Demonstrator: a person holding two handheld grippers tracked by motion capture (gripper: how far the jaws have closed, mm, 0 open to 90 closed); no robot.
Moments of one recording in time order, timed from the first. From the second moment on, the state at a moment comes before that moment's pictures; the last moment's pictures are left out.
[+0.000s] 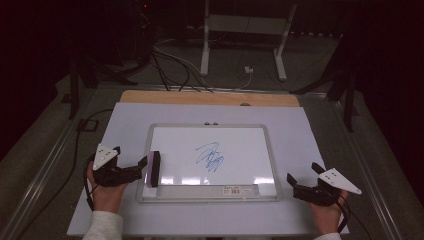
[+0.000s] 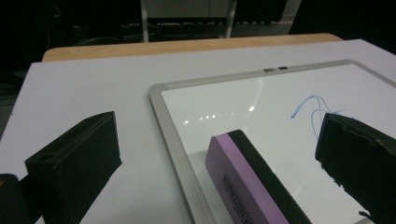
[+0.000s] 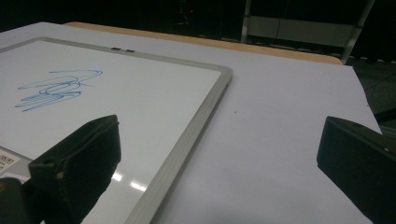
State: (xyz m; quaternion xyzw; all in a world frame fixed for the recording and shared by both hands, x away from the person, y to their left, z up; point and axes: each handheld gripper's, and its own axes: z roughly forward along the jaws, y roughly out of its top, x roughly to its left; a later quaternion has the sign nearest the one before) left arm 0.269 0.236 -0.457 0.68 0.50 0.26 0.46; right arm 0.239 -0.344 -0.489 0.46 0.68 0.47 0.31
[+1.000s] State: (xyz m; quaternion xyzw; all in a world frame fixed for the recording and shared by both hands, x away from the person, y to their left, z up) left arm 0.282 0.226 -0.478 0.74 0.51 0.19 0.40; right arm 0.240 -0.343 -0.491 0.46 0.69 0.47 0.31
